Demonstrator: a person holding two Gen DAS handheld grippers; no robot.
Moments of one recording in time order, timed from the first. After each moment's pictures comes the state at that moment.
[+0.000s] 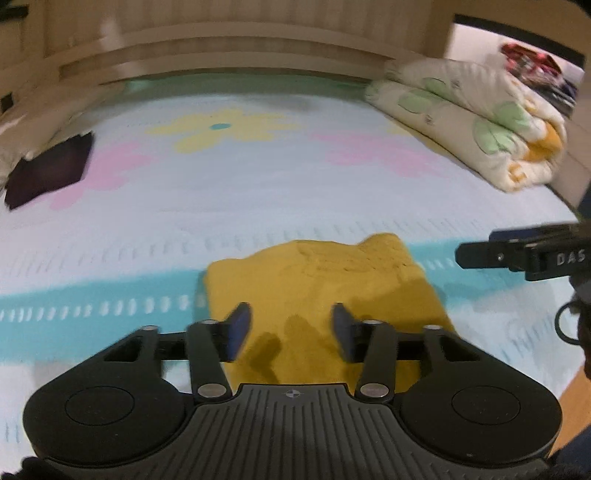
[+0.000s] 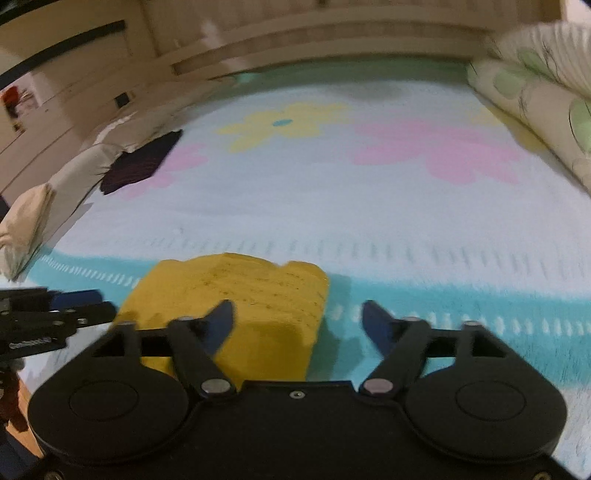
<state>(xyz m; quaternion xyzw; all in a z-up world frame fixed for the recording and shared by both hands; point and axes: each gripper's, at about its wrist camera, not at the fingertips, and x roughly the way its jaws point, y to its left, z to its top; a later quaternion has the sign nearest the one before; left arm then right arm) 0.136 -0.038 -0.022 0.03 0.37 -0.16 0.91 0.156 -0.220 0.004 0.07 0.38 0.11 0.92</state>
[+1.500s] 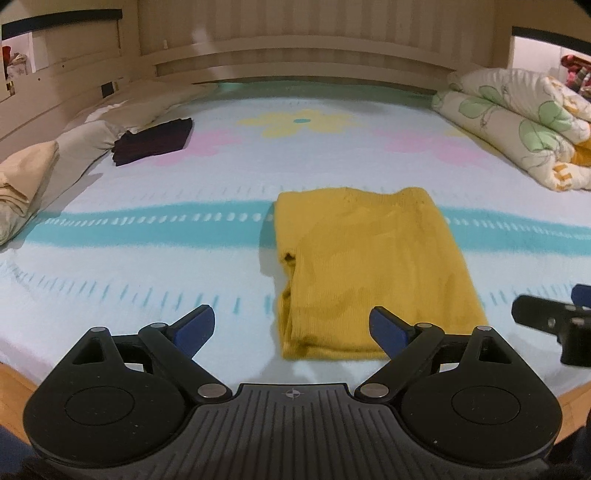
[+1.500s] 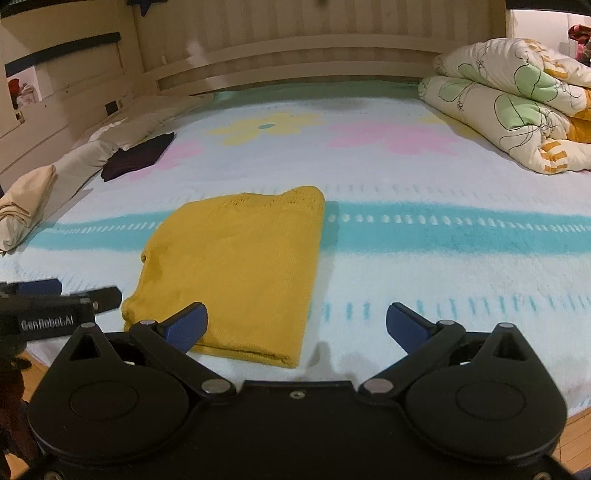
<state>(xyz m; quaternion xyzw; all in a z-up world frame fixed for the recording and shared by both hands) 0.005 -0.057 -0.028 0.02 0.36 0.00 0.93 0.006 -0.177 -0.007 0.07 0.35 0.01 0.94</state>
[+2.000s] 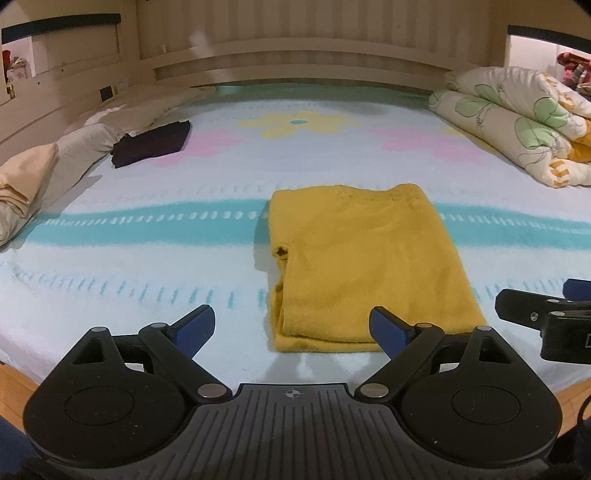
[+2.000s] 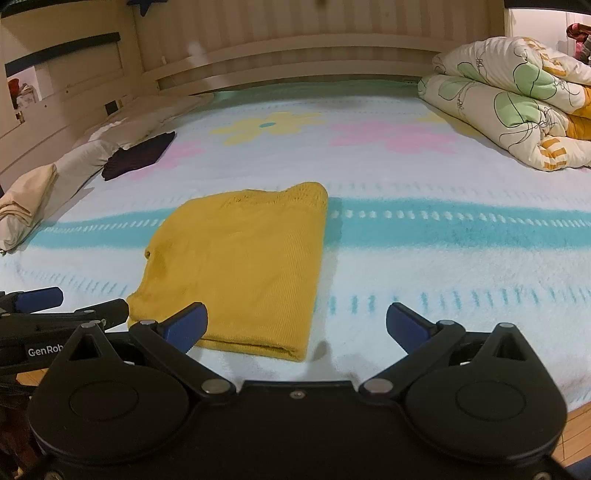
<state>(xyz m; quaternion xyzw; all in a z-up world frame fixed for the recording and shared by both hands) -0.003 -0.063 -0.032 0.03 0.35 0.00 0.94 0.004 -0.171 -0.010 0.07 0.35 0.01 0.94</state>
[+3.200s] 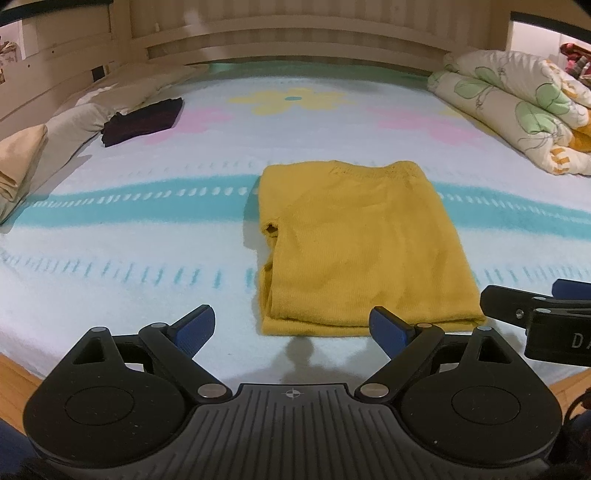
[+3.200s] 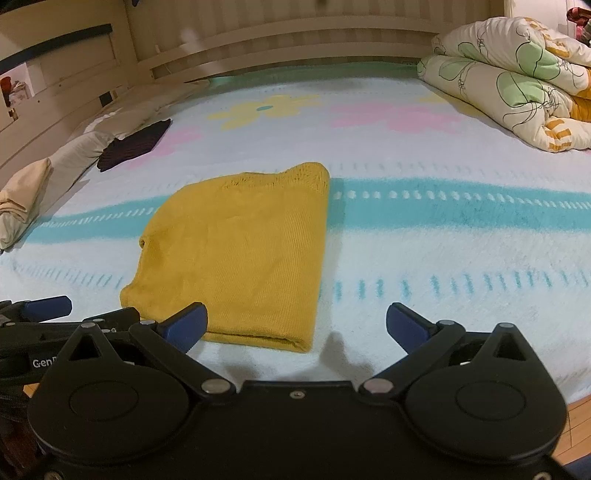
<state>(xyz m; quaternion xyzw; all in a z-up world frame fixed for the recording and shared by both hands) 0.006 -0.068 -0.042 0.02 0.39 -0.01 0.92 0.012 -0.164 -0.020 0.08 0.37 0.01 0.92</state>
